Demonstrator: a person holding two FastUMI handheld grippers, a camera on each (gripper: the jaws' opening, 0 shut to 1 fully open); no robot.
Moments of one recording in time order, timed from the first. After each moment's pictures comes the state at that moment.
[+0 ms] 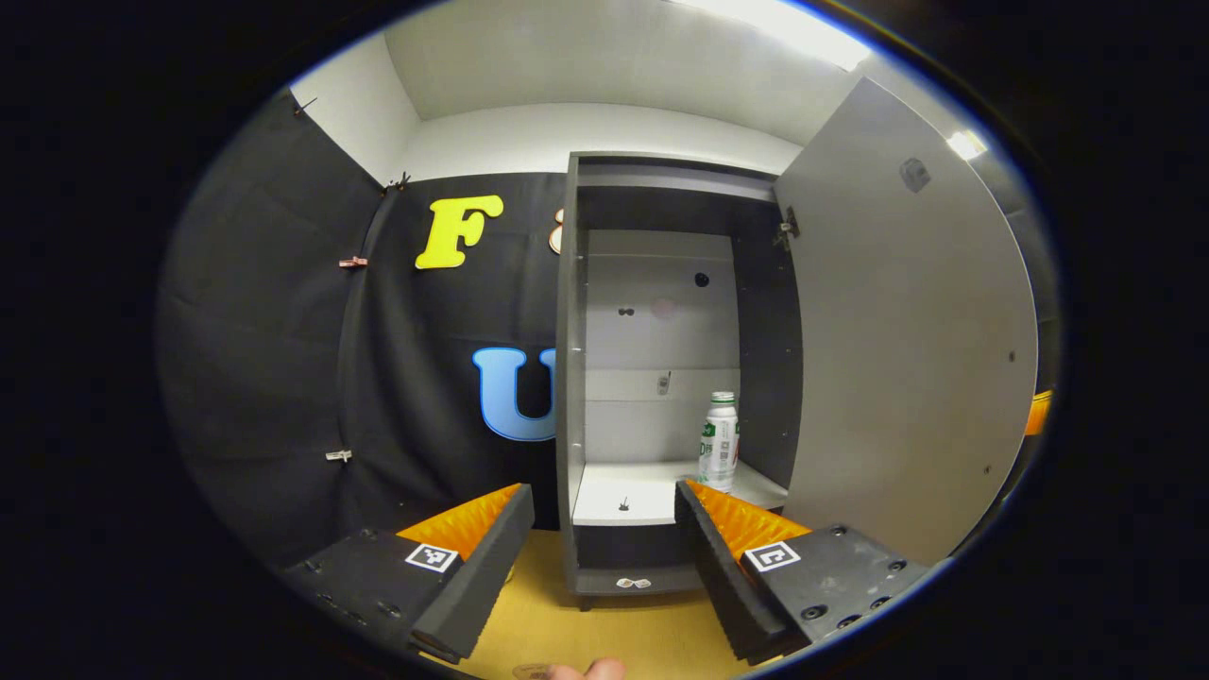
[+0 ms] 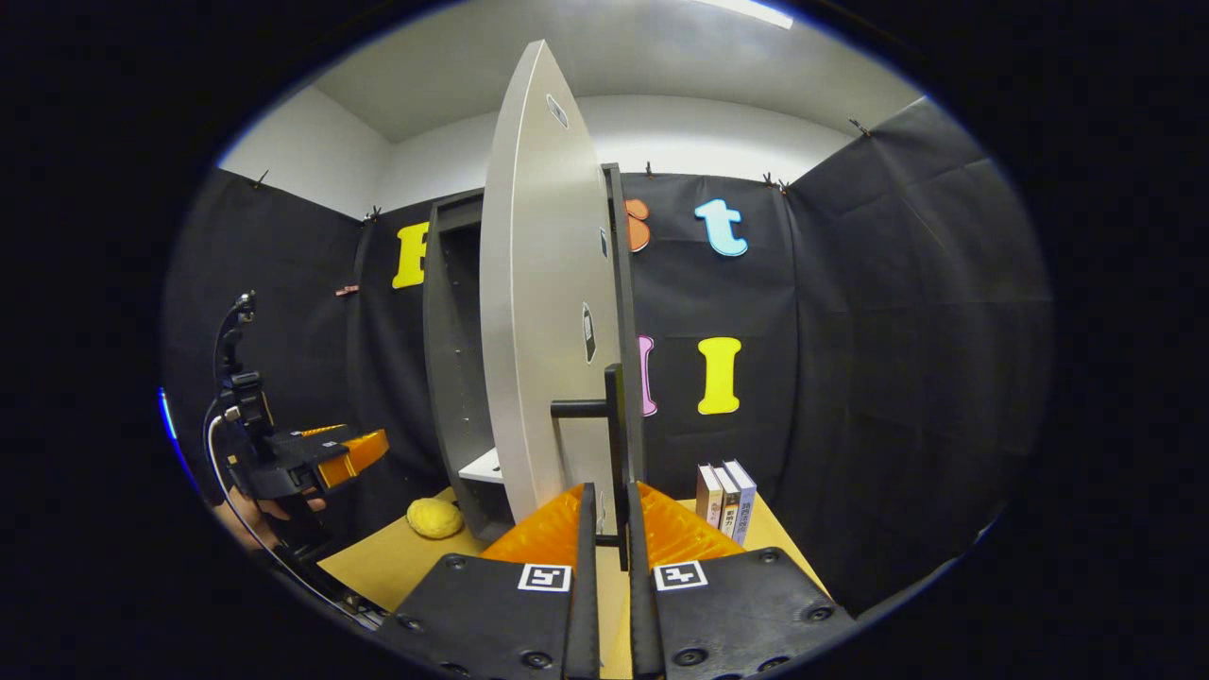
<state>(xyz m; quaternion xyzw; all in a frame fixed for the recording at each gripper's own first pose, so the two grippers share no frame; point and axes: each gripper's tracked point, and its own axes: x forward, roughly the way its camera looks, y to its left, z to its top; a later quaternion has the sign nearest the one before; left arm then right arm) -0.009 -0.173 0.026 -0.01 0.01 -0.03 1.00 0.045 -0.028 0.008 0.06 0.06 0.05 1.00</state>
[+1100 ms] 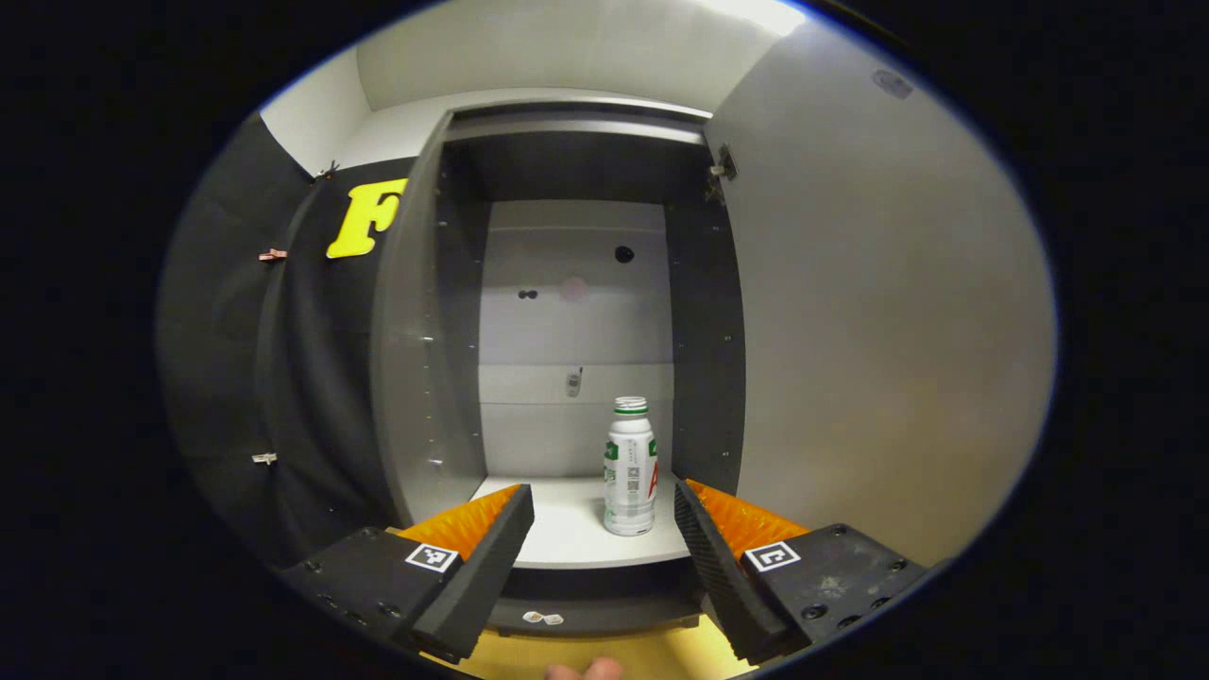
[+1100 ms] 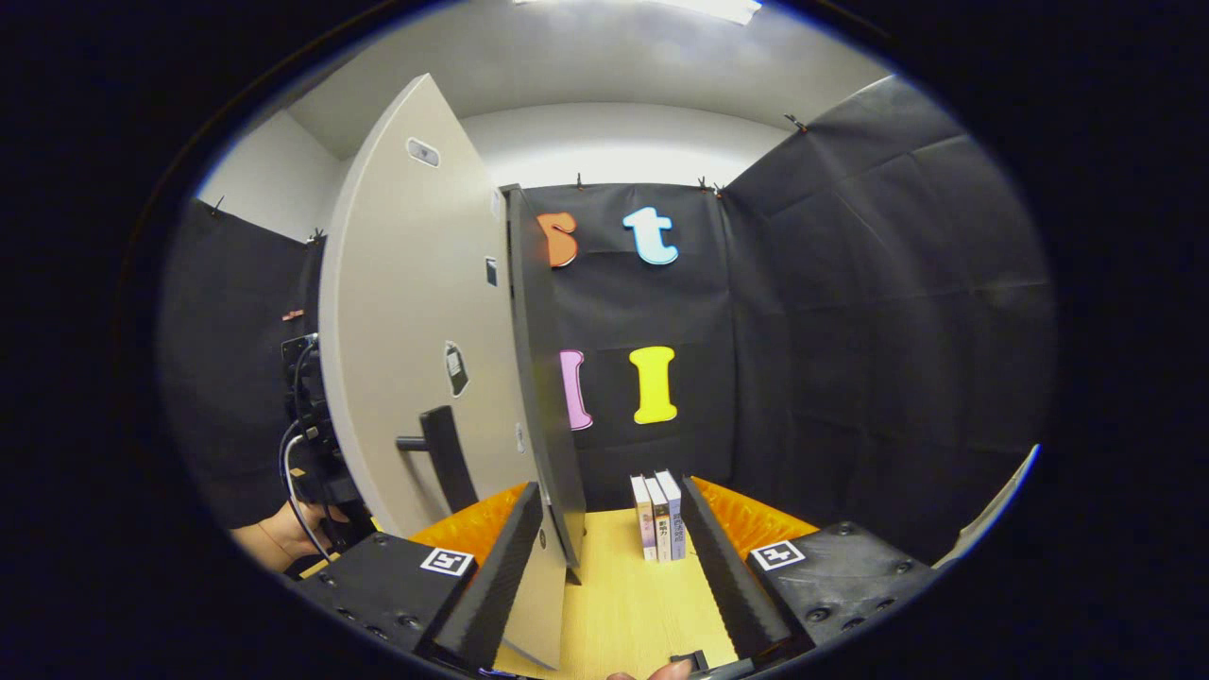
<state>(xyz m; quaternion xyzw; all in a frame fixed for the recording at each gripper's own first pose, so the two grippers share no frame) 0.130 -0.319 0.004 0.00 0.02 -0.10 0.99 0.058 -0.137 0.013 0.08 0.04 -0.04 1.00</state>
